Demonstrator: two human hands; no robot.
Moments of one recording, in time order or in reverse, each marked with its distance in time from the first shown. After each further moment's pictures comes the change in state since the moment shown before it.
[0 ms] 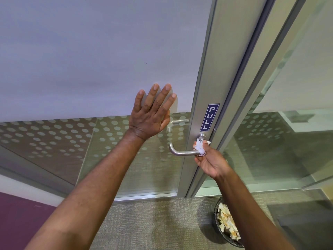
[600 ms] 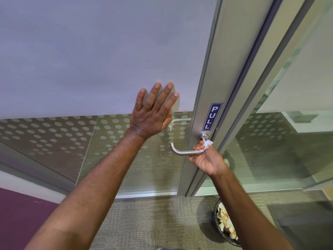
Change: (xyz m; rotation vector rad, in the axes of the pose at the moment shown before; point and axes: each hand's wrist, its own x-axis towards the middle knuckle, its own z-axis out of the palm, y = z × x) left_hand 0.000 0.000 0.001 0.017 0.010 -0.001; right_hand 0.017 0.002 0.006 0.256 -0.093 0.064
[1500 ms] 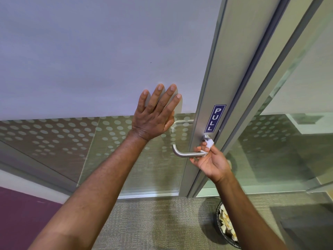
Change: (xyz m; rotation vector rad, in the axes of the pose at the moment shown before) left_hand -0.001 0.001 0.002 0.017 0.024 -0.002; right_hand -0.004 0.003 -0.017 0.122 -0.212 0.044
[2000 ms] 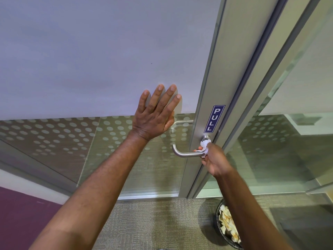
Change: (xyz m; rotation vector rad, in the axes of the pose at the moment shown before) left_hand 0.001 0.000 -0.001 -0.008 -0.015 0.003; right_hand -0.005 -0.006 0.036 -0.701 0.501 -0.101
